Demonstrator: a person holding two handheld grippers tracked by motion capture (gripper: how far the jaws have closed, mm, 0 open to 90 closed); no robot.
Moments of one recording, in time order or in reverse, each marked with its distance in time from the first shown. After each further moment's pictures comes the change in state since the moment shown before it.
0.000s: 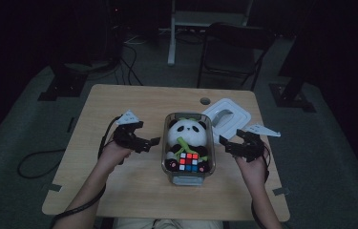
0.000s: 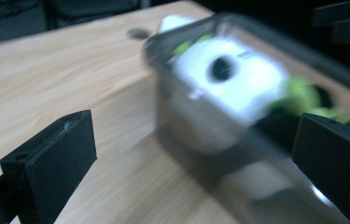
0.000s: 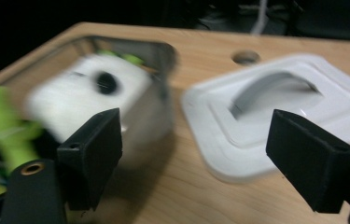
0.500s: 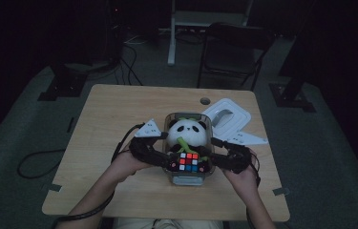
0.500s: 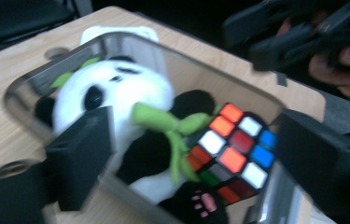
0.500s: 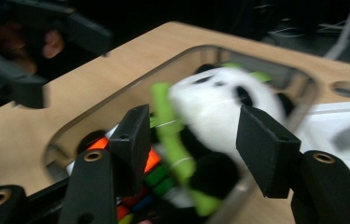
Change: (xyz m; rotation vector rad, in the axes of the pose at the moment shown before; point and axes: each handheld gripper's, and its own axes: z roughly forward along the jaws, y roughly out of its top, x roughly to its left) left arm -0.078 0.020 0.003 0.061 -0.165 0.150; right arm 0.070 0.006 -0.020 0.017 0.259 -0.156
